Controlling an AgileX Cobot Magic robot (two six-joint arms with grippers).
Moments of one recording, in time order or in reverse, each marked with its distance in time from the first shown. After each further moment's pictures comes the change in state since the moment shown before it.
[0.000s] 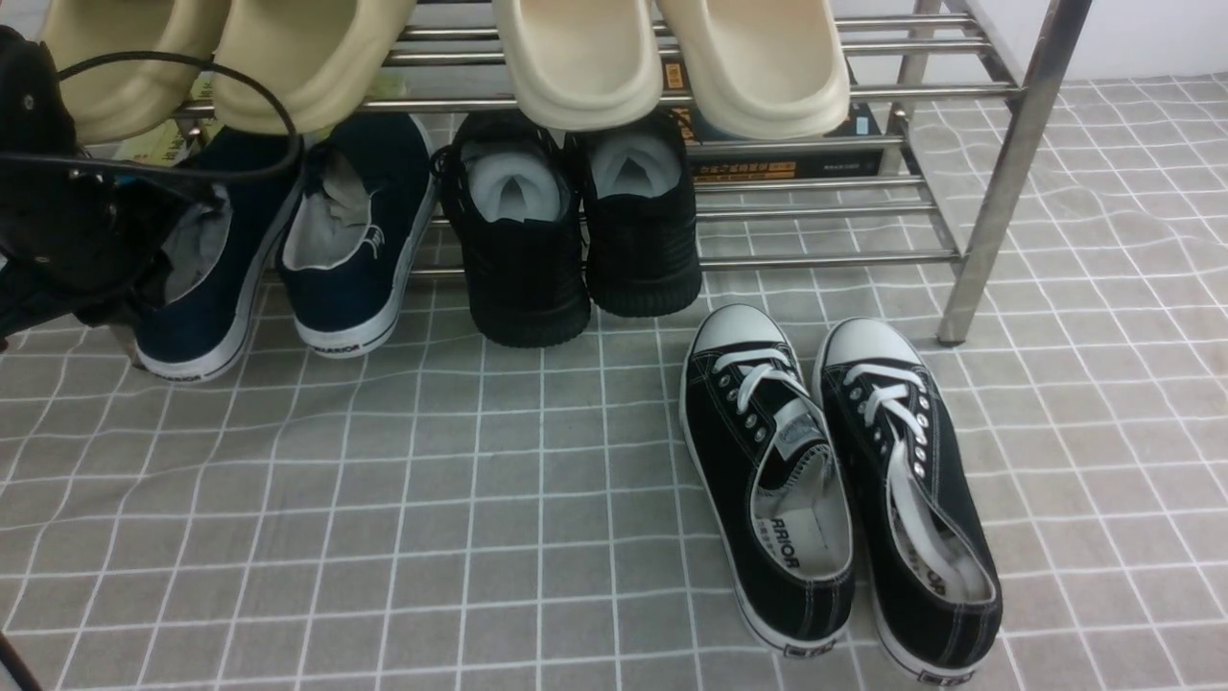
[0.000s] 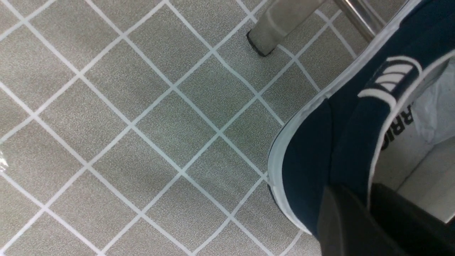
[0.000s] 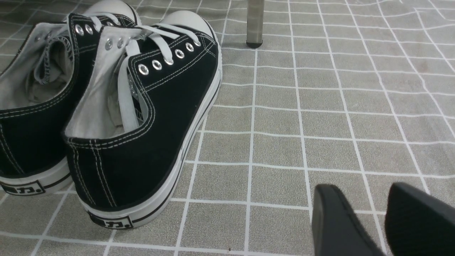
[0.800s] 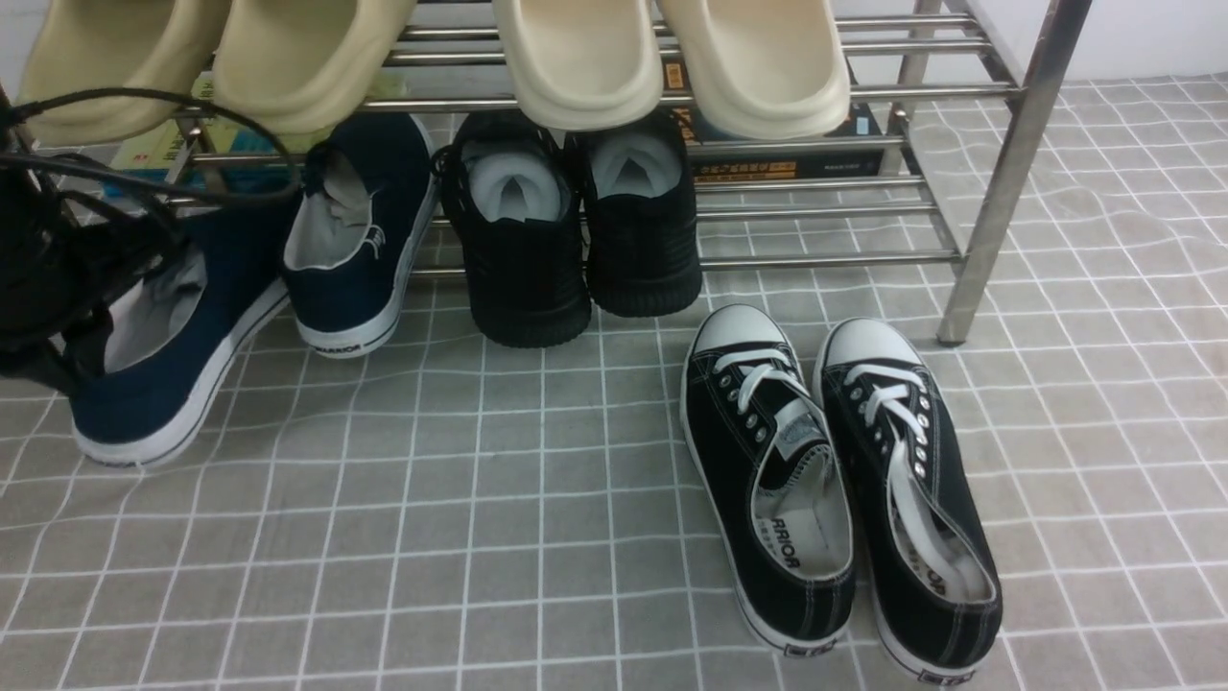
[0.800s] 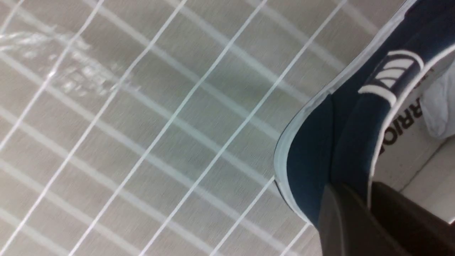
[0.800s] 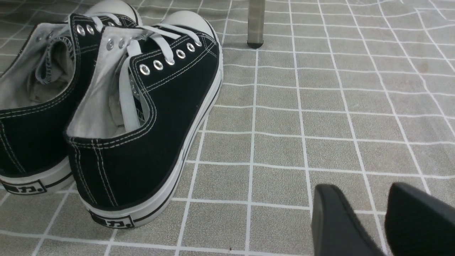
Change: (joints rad) right arm 0.000 0.000 0.000 -0.001 0.000 0.000; left arm -0.024 -0.137 0.047 -0.011 0.349 0.193
